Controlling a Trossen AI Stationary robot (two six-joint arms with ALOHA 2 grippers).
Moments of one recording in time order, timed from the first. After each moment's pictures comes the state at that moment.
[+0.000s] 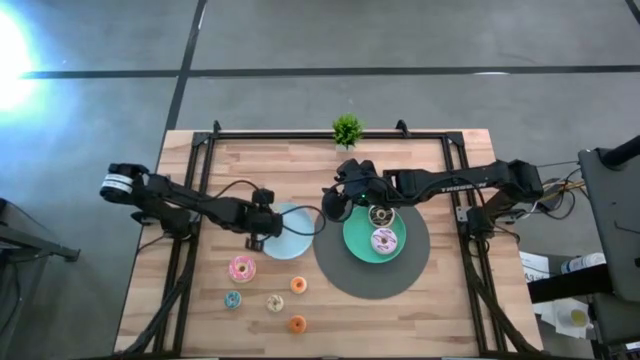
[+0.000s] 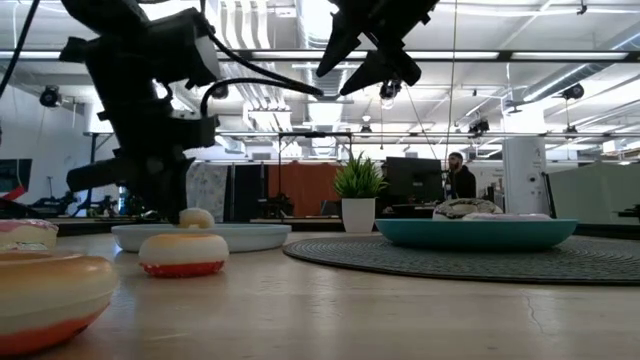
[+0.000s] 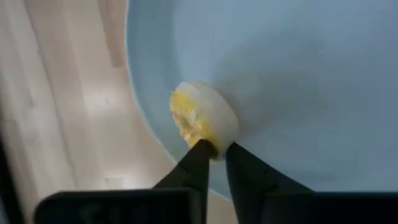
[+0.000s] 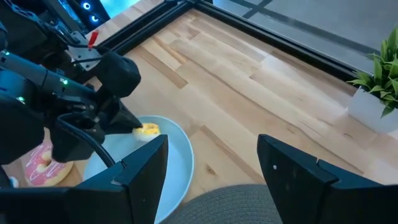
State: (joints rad) left arm -0.11 1.43 0.72 -0.55 -0.40 0.18; right arm 0.01 1.60 1.31 -0.39 0.44 0.65
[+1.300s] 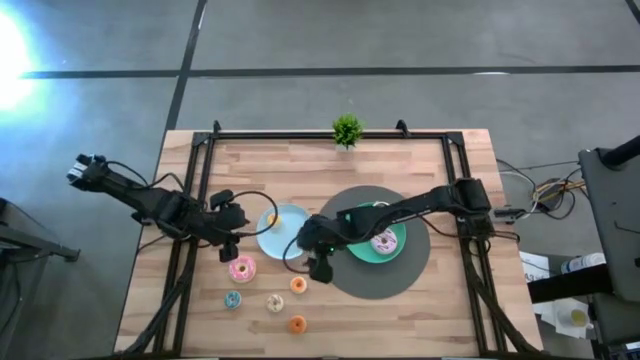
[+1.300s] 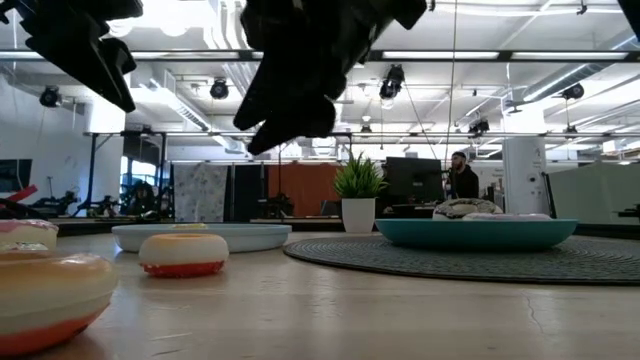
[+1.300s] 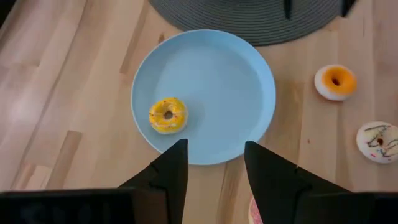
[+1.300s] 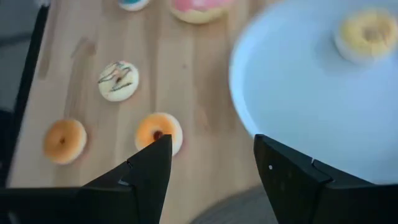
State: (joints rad) left arm -0.40 0.88 0.78 -0.88 -0.39 -0.49; right arm 0.18 2.04 1.56 -0.39 -0.10 0.26
